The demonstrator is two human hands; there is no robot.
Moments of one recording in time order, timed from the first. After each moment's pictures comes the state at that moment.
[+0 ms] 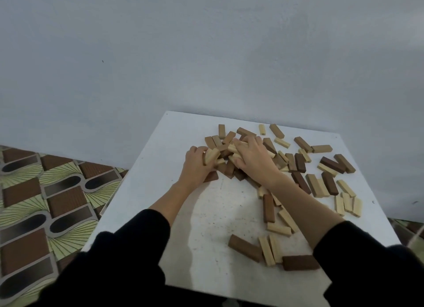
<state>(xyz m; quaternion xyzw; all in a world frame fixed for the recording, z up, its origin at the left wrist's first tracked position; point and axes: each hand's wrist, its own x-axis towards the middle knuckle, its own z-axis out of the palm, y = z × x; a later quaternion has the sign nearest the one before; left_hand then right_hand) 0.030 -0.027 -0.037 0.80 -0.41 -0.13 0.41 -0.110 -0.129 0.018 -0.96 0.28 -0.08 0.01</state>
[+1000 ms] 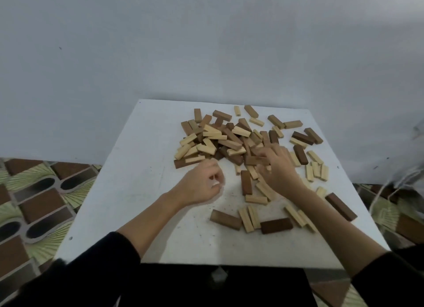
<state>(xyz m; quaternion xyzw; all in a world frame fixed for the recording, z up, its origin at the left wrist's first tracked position) -0.040 0.012 -0.030 0.64 -0.67 -0.19 0.34 -0.231 -0.122 -0.010 -0.91 0.36 -0.17 0.10</state>
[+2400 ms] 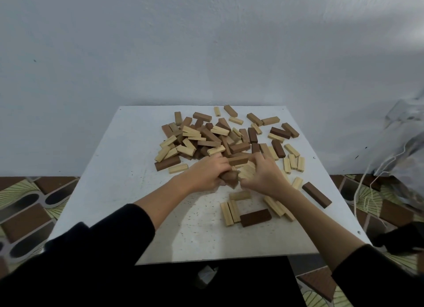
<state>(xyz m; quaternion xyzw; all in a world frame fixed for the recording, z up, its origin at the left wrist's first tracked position) -0.081 -0.043 -0.021 0.57 -0.81 -0.05 0.11 -0.264 -0.110 -0.017 -0.87 0.44 -0.15 0.18</state>
